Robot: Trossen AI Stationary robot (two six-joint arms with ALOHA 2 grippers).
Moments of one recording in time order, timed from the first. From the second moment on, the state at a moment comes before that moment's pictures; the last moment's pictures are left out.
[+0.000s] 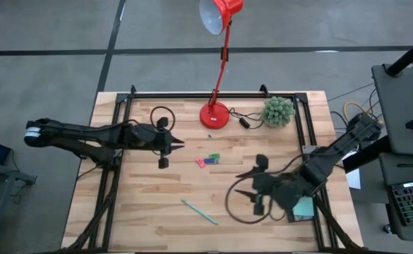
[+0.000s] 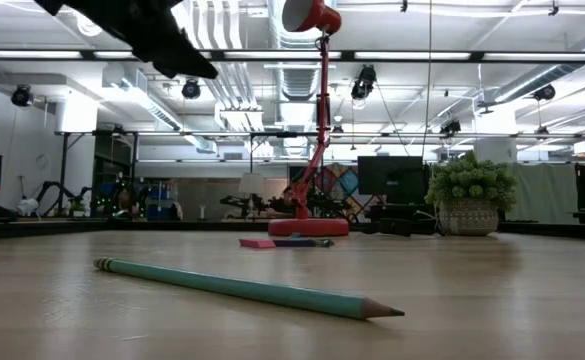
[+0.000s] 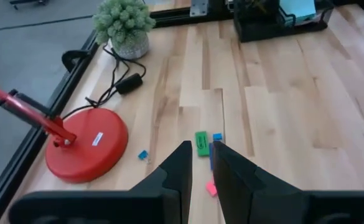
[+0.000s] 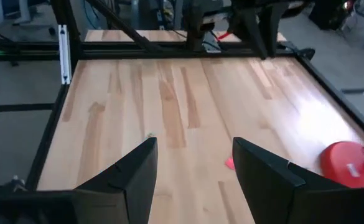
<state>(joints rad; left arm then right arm) -0.02 0.98 0.74 -0.23 -0.17 0.08 0.65 1.40 1.23 -0.46 0.70 0.38</state>
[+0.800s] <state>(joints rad) -0.02 0.75 0.48 -0.19 -0.22 -0.01 0.54 1.95 1.69 -0.77 0.43 0.76</state>
